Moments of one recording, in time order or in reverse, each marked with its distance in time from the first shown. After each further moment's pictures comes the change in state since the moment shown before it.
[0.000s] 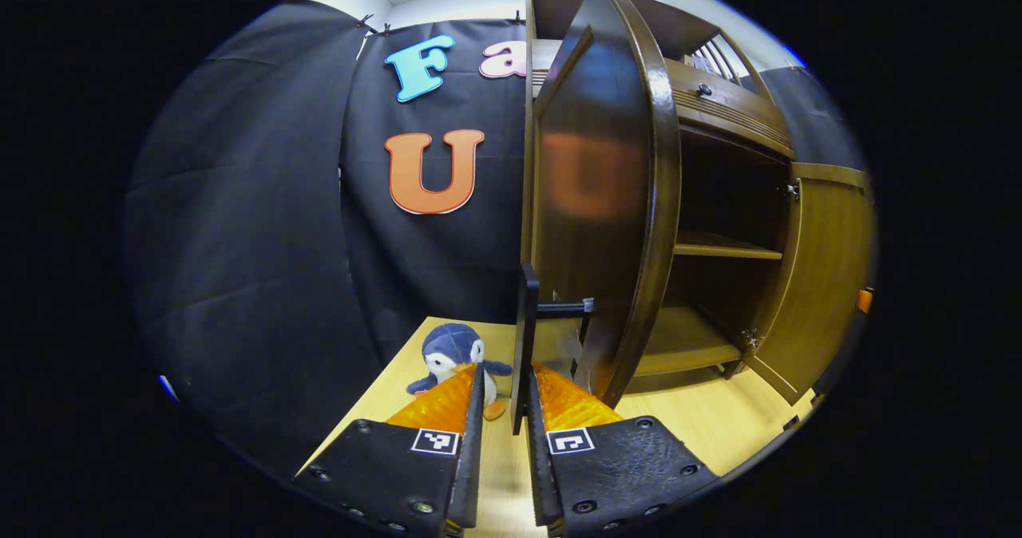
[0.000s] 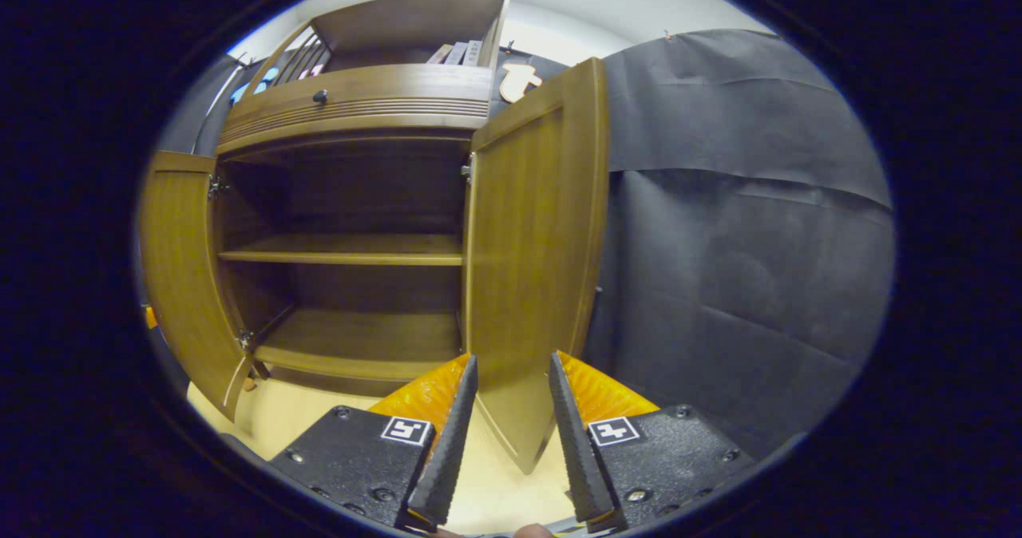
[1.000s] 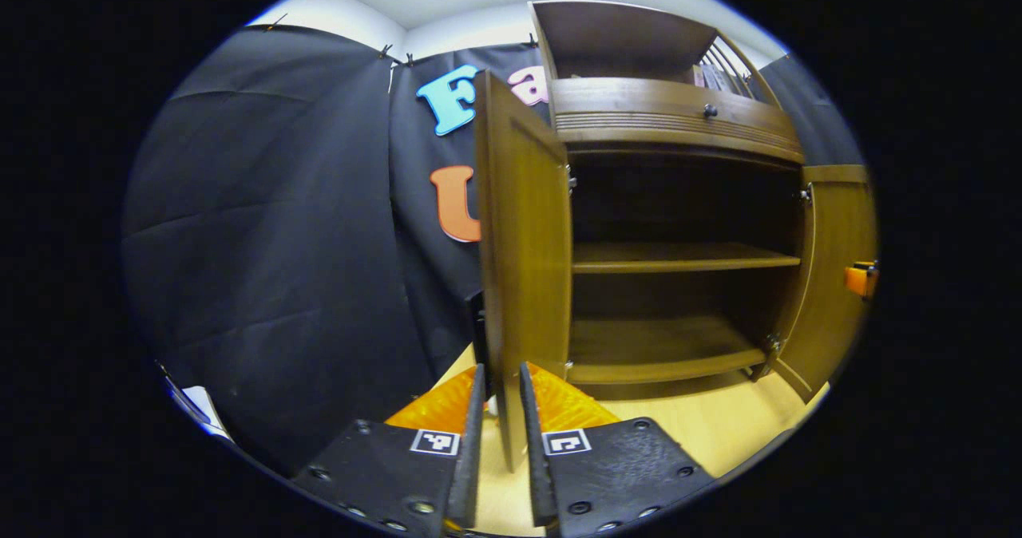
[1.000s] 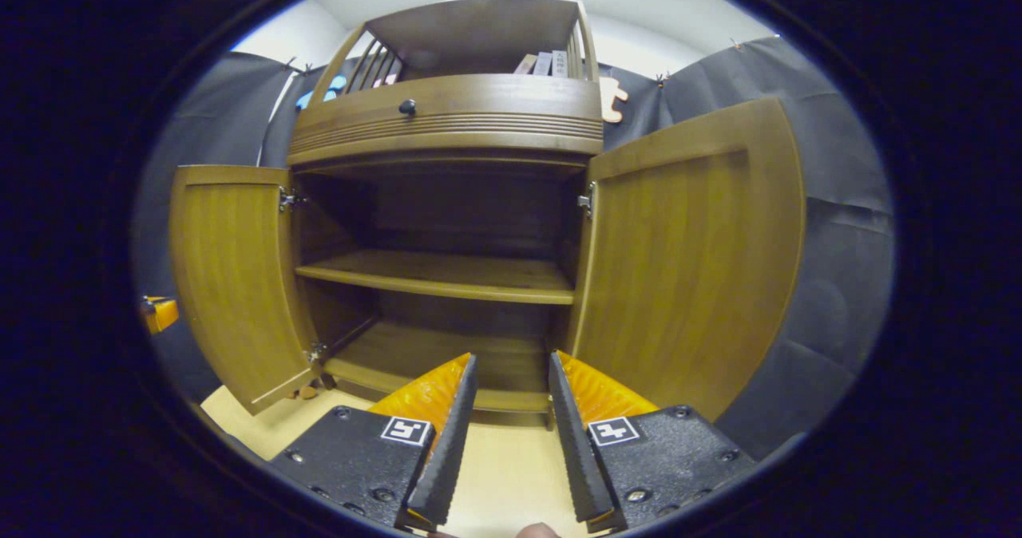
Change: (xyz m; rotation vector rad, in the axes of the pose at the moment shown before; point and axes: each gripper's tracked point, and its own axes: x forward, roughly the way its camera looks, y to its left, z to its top) left arm -0.066 -0.002 0.036 0.024 -0.095 0.161; right arm 0.018 0.099 0.040 -0.051 -0.037 0.325
